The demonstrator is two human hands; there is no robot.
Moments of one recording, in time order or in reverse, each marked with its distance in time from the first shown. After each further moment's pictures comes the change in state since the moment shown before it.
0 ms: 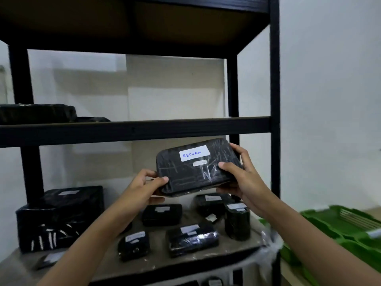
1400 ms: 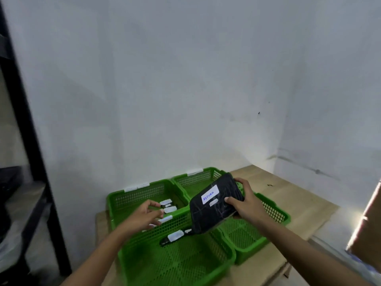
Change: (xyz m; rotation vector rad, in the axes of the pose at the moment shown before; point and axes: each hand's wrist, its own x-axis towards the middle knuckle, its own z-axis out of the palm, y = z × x) left_hand 0.156 -0.253 0.638 0.157 -0.475 -0.404; right_hand -0.038 0.118 -0.686 -0.704 0.400 0.457
